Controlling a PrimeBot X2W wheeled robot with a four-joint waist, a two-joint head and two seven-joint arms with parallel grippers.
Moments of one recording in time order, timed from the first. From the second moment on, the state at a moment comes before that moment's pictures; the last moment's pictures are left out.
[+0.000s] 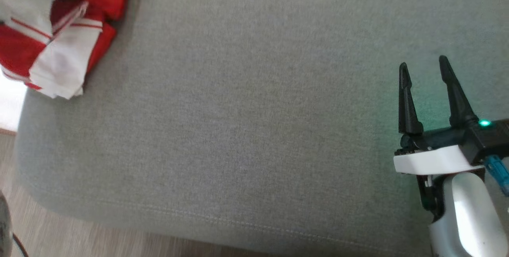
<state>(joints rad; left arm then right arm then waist) -1.11 0.39 -0.08 1.08 -0.19 -0.08 -0.24 -0.19 -0.05 0.00 0.08 -0.04 0.13 -0.26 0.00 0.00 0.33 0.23</state>
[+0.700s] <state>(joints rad) -1.00 0.21 -0.26 0.54 -0.23 -0.12 -0.12 -0.15 -0.05 -0.02 0.10 0.12 0.13 -0.26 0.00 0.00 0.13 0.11</state>
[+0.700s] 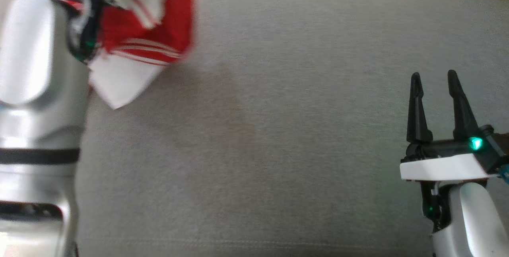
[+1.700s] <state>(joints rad) -0.84 0.03 -0.53 0.72 -0.30 0.03 -0.22 -0.30 -0.05 -0.02 0.07 0.15 0.13 -0.26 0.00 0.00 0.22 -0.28</state>
